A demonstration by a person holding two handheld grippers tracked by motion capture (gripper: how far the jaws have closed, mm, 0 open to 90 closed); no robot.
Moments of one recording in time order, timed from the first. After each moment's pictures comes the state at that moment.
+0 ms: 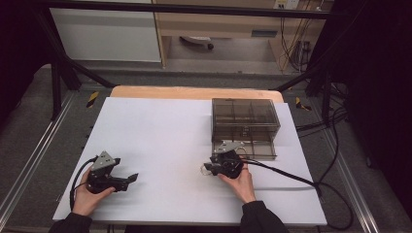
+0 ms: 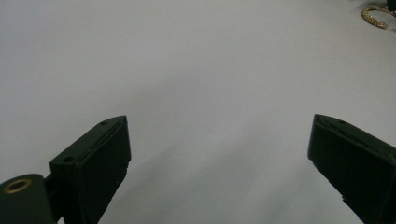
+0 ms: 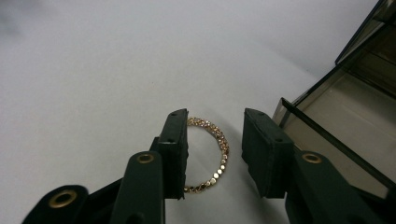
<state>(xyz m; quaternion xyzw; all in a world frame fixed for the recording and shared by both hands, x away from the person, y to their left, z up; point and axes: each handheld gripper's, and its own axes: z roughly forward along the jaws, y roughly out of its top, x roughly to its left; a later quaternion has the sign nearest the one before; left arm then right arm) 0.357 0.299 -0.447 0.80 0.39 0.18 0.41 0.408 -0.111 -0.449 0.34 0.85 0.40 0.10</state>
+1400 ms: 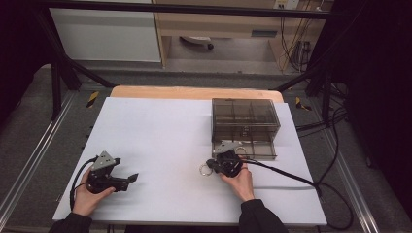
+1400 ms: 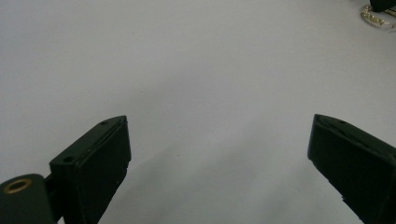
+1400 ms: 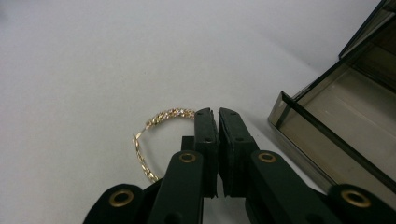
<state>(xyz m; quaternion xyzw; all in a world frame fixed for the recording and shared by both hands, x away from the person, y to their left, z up) 0.357 0.299 -0.447 0.80 0.39 0.18 0.41 0.412 -0.110 -0.454 0.33 0.86 0.38 0.10</state>
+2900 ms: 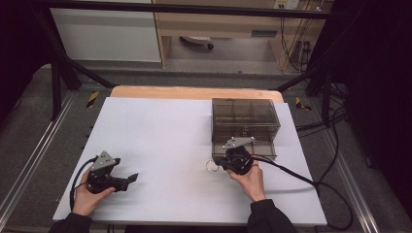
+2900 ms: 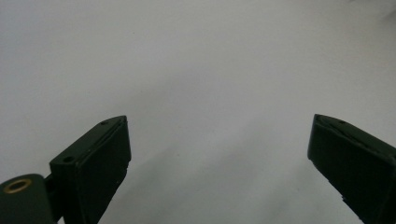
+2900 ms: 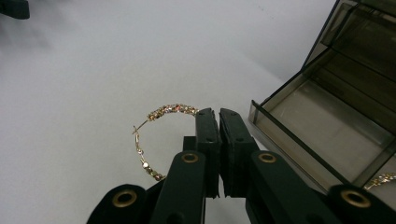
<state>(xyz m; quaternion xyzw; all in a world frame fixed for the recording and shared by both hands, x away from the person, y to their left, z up) 0.357 0.299 -0.447 0.81 0.39 0.18 0.41 0.399 -0.133 -0.411 0.34 0.85 0.40 0.10</state>
